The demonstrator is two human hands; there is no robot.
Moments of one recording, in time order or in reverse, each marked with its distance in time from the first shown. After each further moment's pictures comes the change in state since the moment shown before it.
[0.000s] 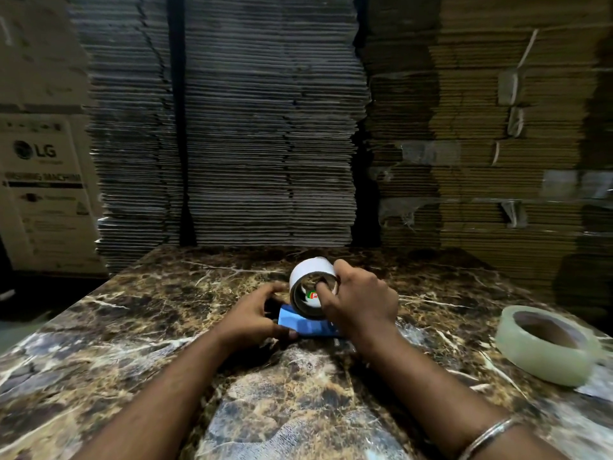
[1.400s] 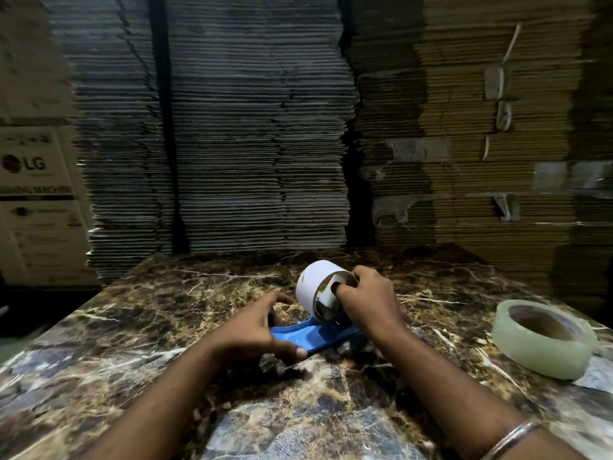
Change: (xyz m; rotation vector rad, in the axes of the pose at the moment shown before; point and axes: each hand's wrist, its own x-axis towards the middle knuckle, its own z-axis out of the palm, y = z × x) left_hand -0.020 0.035 0.002 0.244 -0.167 -0.005; right_hand 0.007 0.022 -0.002 0.391 -0.134 0.370
